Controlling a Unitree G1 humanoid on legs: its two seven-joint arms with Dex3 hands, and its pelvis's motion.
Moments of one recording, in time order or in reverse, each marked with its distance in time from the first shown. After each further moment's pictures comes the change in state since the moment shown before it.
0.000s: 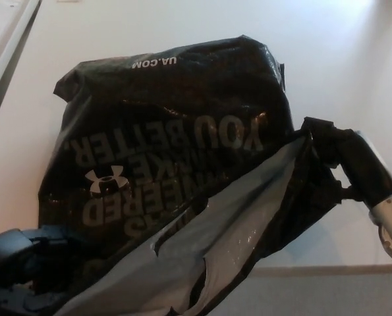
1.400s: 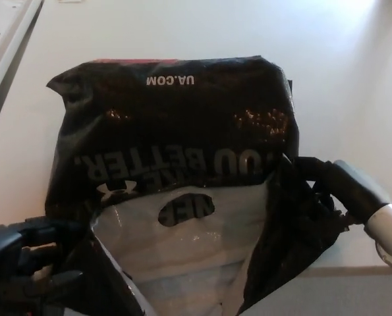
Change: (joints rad) left_arm -0.016 -0.145 0.096 -0.016 -0.082 0.189 0.153; right_arm 0.029 -0.086 0.148 -0.052 -0.196 0.236 -0.026
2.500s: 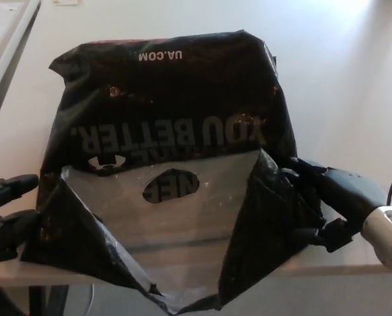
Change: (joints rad) left_arm -0.230 -0.071 0.070 0.575 -0.043 -0.288 -0.064; right_arm -0.052 -0.076 0.207 0.021 -0.164 0.073 -0.067
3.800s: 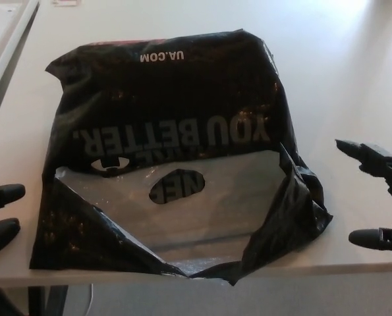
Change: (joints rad) left_arm -0.003 0.049 0.077 0.087 -0.020 0.003 -0.145; right_arm 0.303 -0.258 -0.244 -0.471 0.128 -0.046 0.105
